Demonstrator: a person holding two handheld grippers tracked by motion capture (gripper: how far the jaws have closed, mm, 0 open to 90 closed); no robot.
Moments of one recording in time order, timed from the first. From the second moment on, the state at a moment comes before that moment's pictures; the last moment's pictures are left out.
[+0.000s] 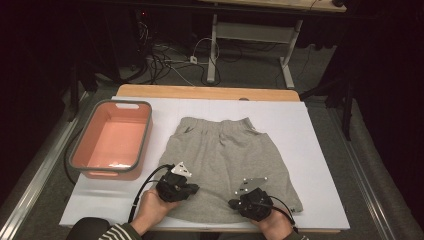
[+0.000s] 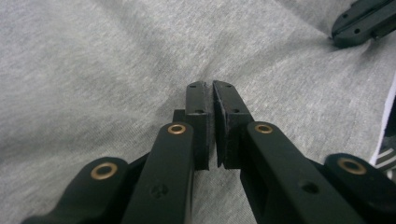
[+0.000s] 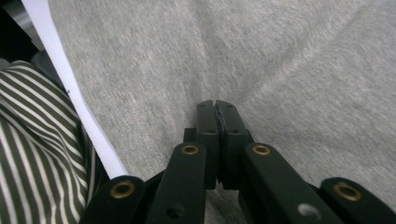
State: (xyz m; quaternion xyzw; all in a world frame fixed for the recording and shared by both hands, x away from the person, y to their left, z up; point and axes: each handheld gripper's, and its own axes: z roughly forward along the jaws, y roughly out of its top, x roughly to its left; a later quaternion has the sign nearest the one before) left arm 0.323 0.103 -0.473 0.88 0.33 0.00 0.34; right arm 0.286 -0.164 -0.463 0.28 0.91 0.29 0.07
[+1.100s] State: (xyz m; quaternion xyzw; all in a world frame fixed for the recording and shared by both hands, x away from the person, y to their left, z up) left arm 0.398 0.116 -0.438 0.84 0.41 0.08 0.34; right arm 0.416 -0.255 -0.419 0.42 0.83 0.32 0.18
